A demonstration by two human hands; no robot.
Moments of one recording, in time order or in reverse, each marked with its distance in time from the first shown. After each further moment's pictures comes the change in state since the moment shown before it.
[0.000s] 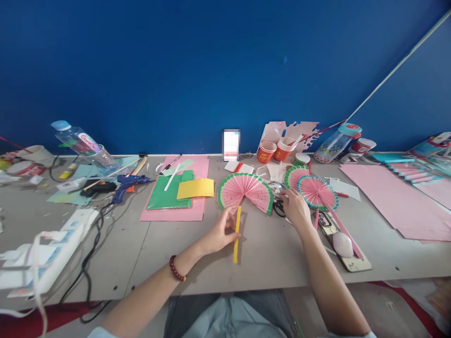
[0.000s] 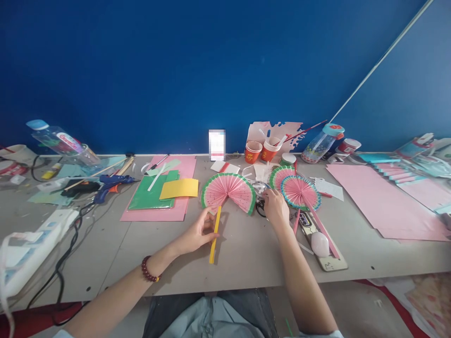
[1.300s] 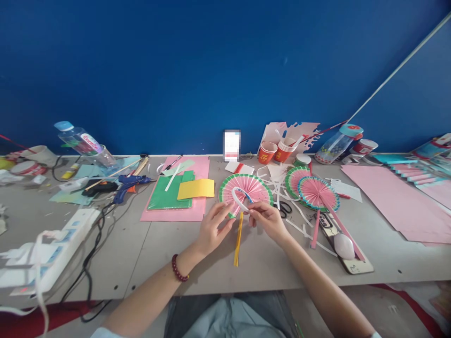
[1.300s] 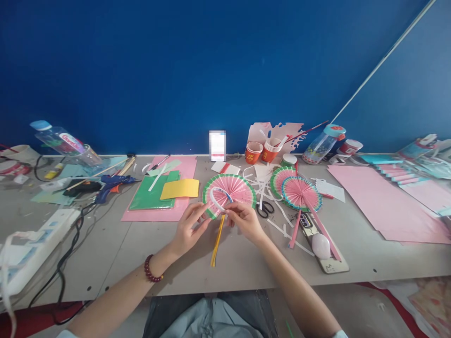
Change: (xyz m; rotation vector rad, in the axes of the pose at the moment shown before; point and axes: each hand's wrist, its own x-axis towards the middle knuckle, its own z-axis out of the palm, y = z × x) left_hand -0.003 0.010 -0.008 0.692 0.404 0.605; right_hand -0.038 -0.090 0.008 1.320 -0.427 0.063
